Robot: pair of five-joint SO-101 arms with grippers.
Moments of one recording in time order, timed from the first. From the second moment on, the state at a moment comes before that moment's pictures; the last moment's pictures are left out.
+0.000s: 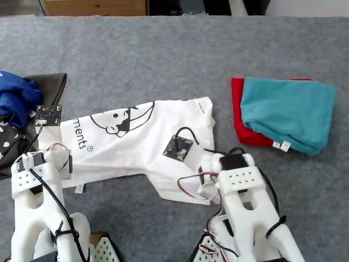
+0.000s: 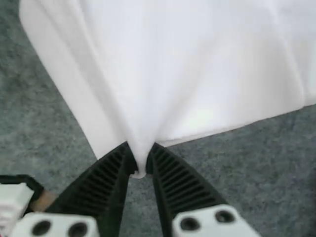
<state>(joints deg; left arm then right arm) -27.6 -40.0 65.2 51.5 -19.4 -9.8 -40.8 69.2 66.0 53.0</state>
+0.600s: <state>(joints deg) -27.4 -40.0 65.2 51.7 -19.4 -6.2 -40.8 66.9 75.6 63.8</state>
